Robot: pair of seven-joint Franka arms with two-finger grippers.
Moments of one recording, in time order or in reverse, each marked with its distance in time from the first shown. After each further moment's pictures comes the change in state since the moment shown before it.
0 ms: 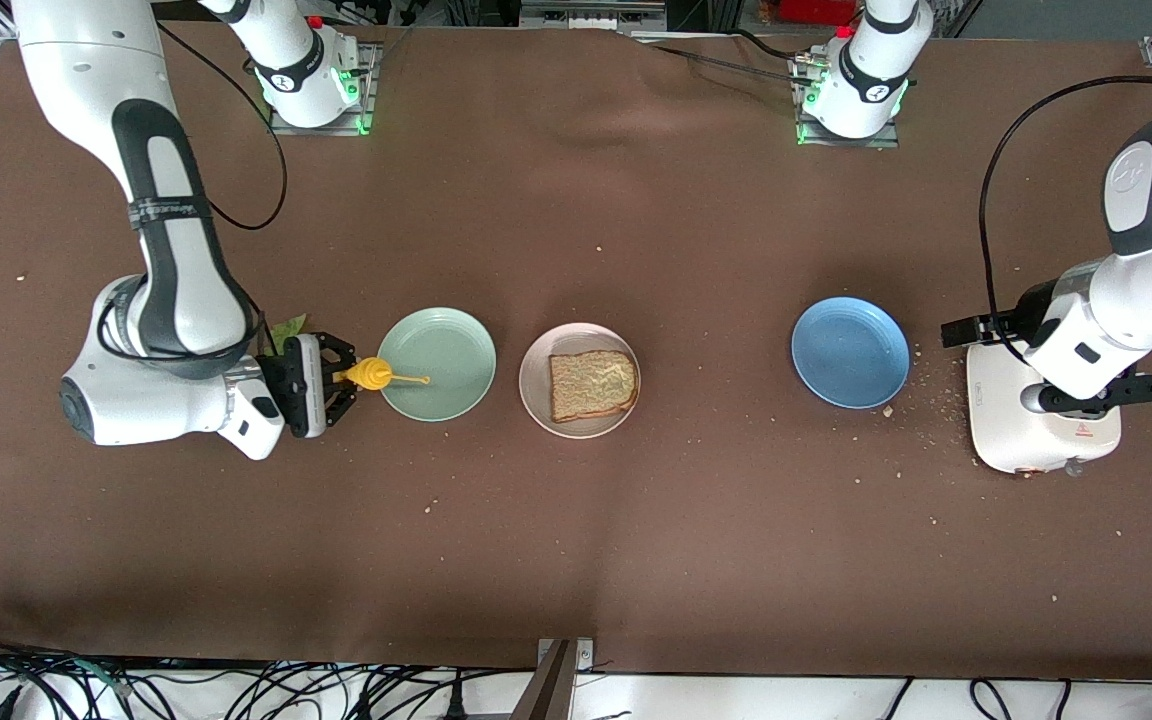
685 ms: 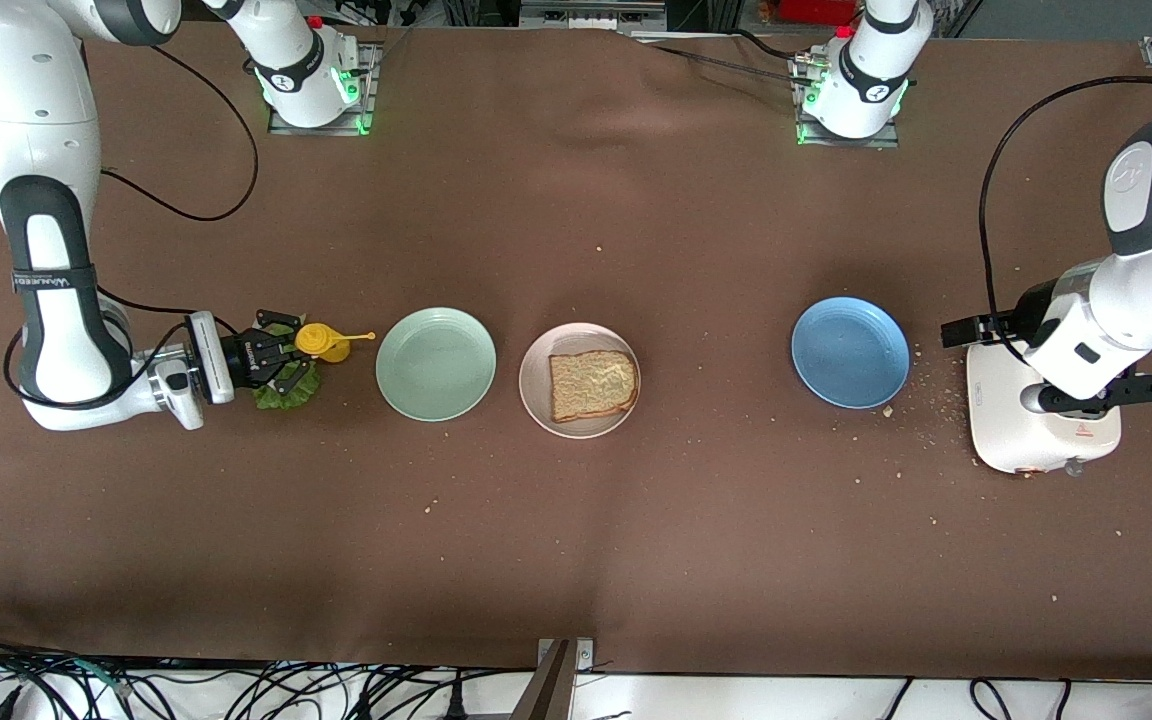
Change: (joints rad) left arm 0.000 0.000 0.000 0.000 0.000 0.000 0.000; right arm -0.221 0.135 0.005 -0.088 0.248 -0.266 -0.528
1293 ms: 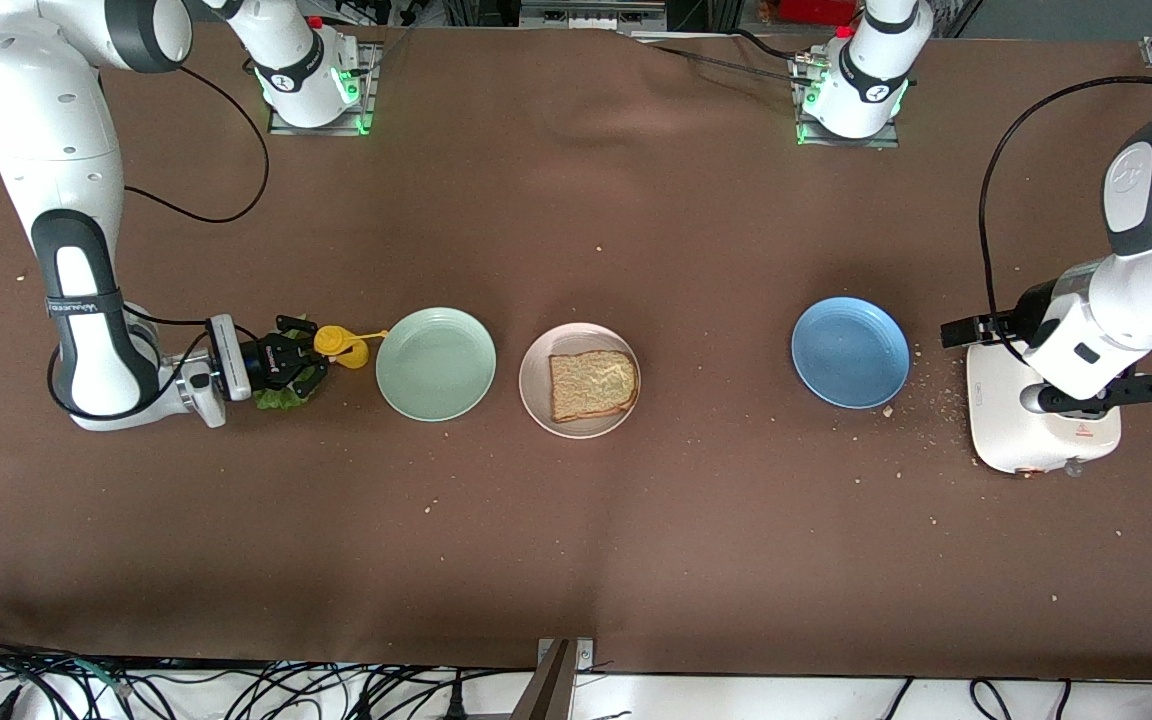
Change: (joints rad) left arm 0.000 0.000 0.000 0.000 0.000 0.000 0.000; right arm -0.003 0.051 0.007 0.002 0.033 -0.001 -0.091
